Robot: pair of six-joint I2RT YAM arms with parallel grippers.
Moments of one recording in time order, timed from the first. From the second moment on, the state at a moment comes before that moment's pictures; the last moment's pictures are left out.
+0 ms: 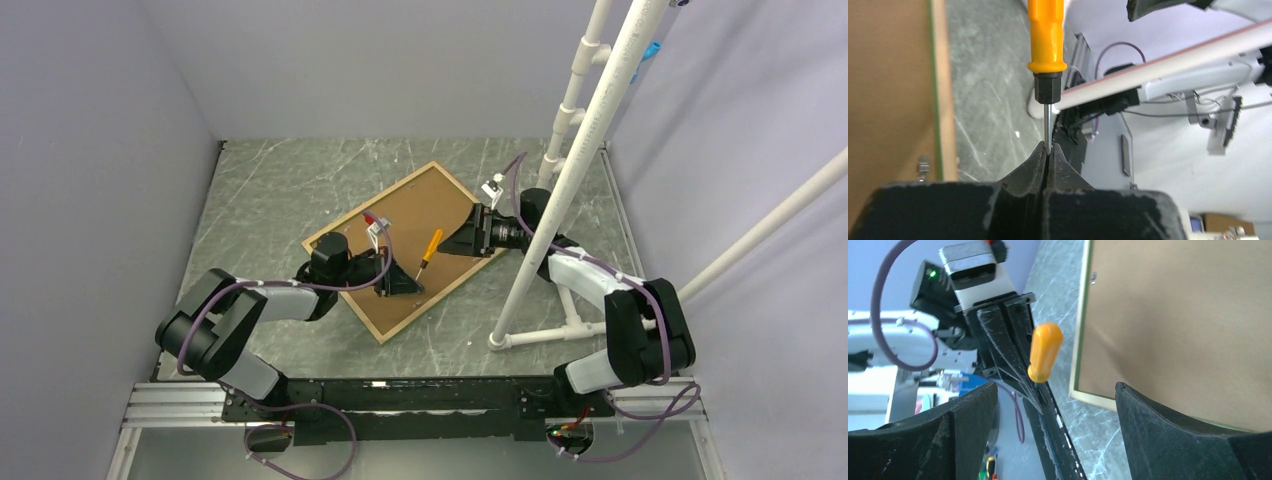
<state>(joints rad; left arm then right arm) -0.56 1.51 0.48 0.84 0.84 -0.87 0.30 1.43 0.73 0.28 -0.92 0.71</state>
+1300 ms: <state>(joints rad) -0.56 1.50 0.48 0.78 1.03 -0.88 0.47 1.65 0.84 0.45 -1.21 0.71</state>
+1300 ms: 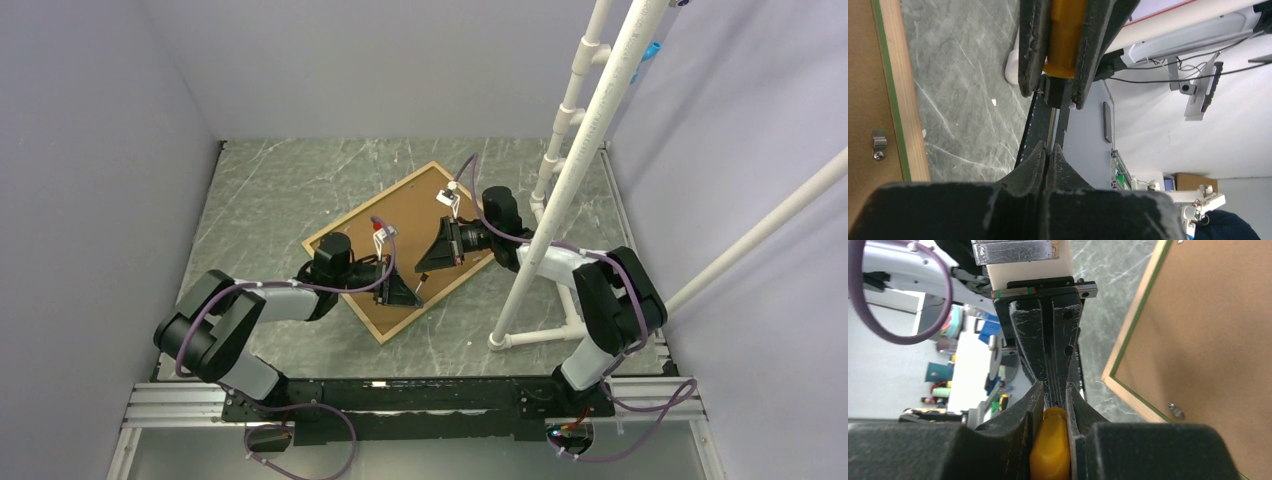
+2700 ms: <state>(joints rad) -0.56 1.09 0.35 -0.10 0.11 -0.94 0.30 1.98 1.49 -0.20 0.06 0.13</state>
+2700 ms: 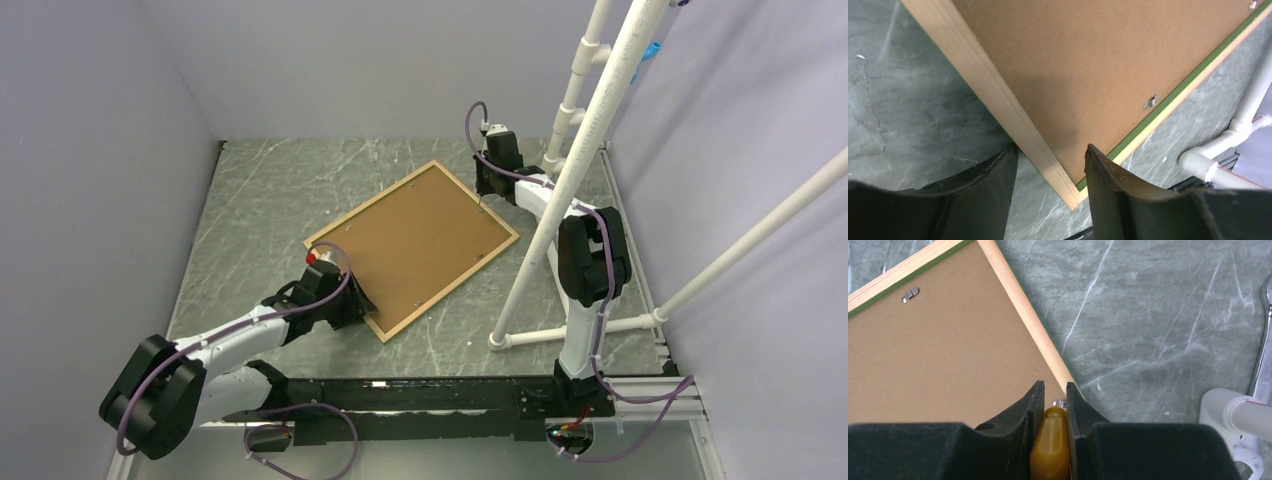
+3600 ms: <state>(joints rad) -0.60 1.22 0.46 -0.19 0.03 -1.17 0.30 2.00 1.56 -0.25 0.06 0.08</state>
